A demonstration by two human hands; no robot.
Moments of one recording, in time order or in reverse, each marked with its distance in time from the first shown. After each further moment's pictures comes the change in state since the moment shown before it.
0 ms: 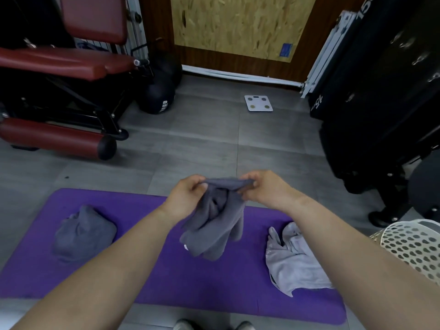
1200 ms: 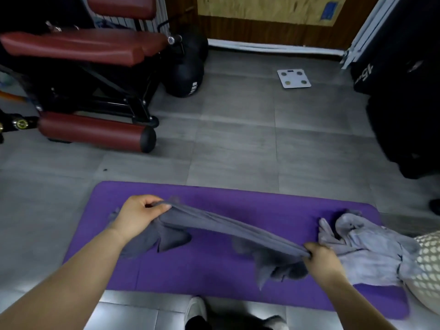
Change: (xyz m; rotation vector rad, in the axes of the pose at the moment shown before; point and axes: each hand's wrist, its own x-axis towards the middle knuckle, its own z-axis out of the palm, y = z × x) left_hand 0.019 -0.150 -0.248 0.213 0.073 -0.210; right_hand 0.043 0.053 0.182 -0.485 0.148 0.295
